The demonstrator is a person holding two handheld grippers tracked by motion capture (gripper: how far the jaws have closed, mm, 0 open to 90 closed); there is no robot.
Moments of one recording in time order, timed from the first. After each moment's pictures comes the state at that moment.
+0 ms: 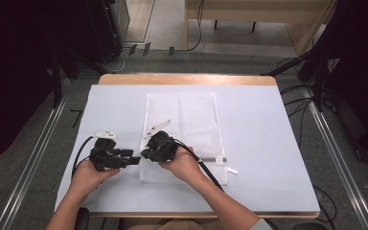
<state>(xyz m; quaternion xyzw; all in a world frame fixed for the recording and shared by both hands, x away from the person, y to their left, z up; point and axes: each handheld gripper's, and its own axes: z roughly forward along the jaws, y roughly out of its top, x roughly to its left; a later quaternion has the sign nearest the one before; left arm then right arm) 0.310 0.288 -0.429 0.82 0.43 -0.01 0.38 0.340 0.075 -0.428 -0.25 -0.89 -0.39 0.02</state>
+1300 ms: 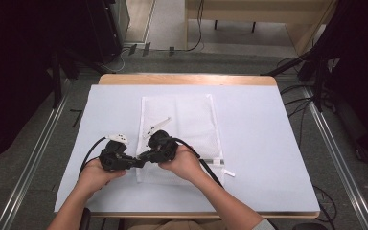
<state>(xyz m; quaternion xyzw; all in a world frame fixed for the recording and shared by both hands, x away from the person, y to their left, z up) 0.315 0.270 -0.441 0.86 0.38 -0.06 0.34 0.342 0.074 -0.424 -0.22 -0.89 -0.40 0.08</state>
